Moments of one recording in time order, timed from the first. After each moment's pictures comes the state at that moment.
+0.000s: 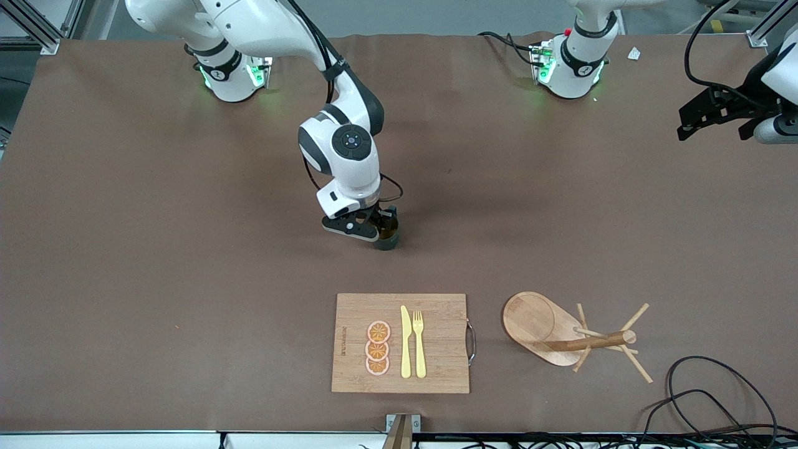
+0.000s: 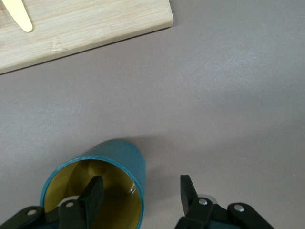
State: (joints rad) left arm 0.03 -0.03 -0.13 -1.48 0.03 1.42 -0.08; right arm 0.83 0.56 -0.12 -1.73 -0.02 2.35 1.01
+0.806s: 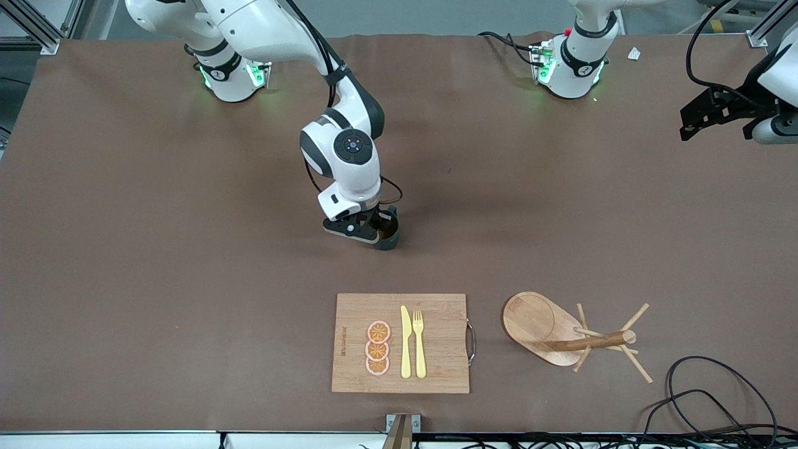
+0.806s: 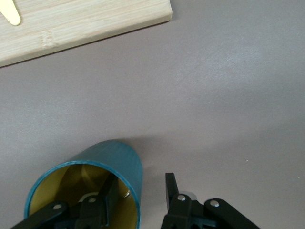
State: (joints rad) left arm 0.03 -0.03 -0.14 -1.48 0.04 1.41 -0.08; right arm 0.83 0.59 -0.12 -1.73 -0.02 2.37 1.01
